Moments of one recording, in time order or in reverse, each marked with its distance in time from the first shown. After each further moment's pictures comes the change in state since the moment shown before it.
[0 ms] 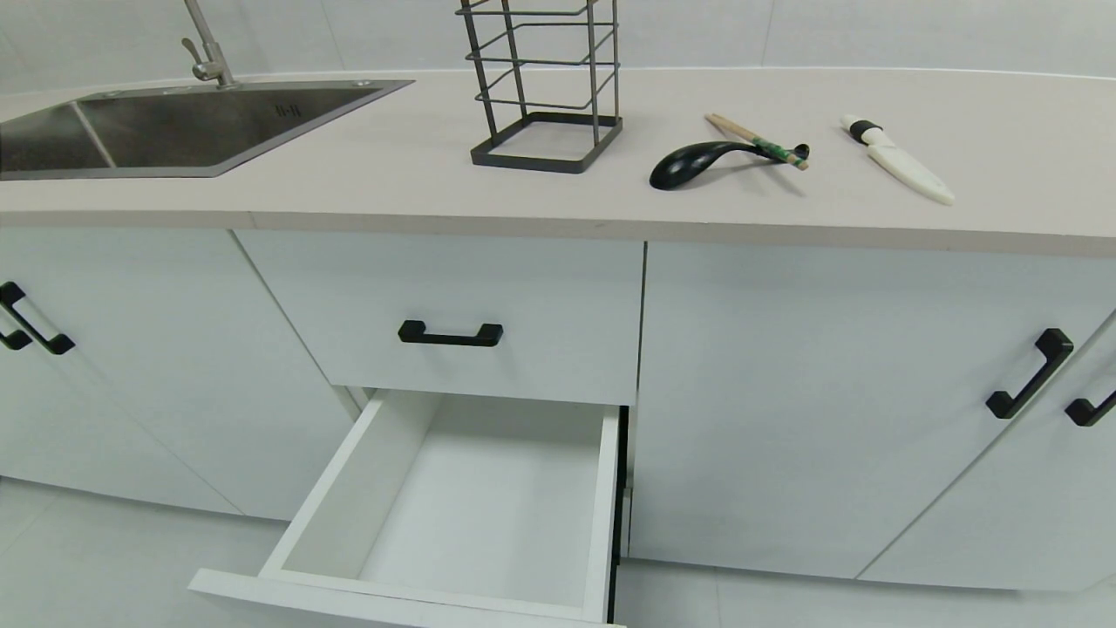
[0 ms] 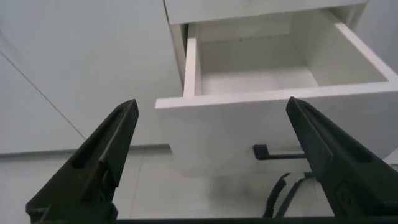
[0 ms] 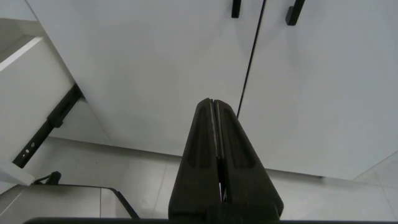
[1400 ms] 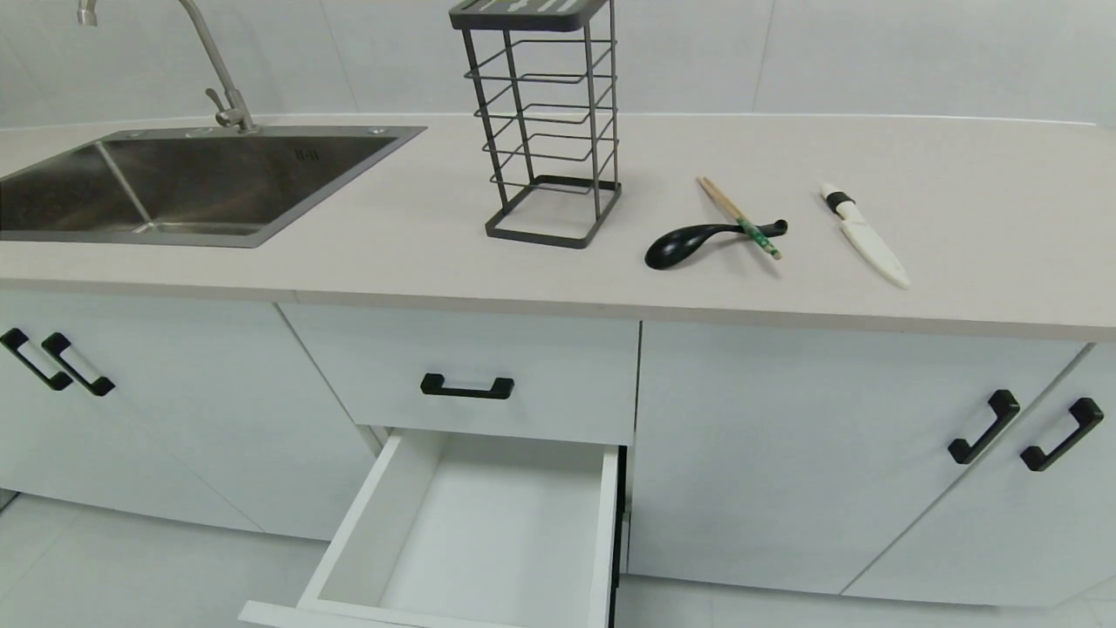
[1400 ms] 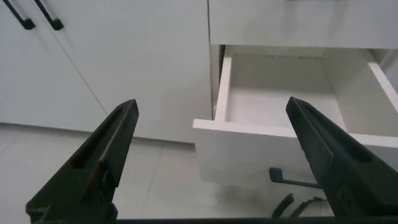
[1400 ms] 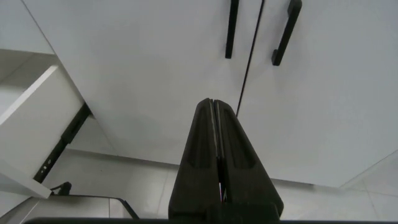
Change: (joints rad) left arm 0.001 0.000 0.000 0.000 0.074 0.031; right arm 0.000 0.000 0.000 0.000 -0.010 -0.001
